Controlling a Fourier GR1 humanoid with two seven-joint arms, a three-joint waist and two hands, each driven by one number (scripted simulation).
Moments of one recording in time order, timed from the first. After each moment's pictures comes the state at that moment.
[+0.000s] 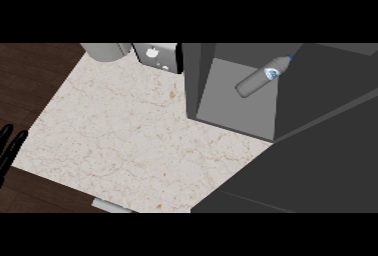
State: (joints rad) left arm 0.27 0.79 -0.09 -1.81 1.02 -0.31 -0.46; right arm 0.18 -0.39 0.51 -2.34 -0.10 0.55 0.23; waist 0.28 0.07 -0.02
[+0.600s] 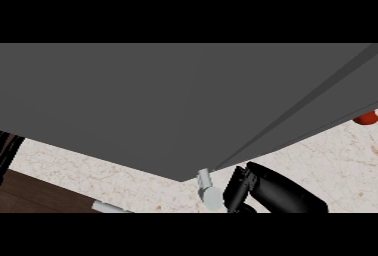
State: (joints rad) left arm 0.27 0.78 -0.08 -1.78 1.03 -0.32 -0.46; right arm -0.15 -0.19 0.43 -2.04 -0.13 0.45 0.40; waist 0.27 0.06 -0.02
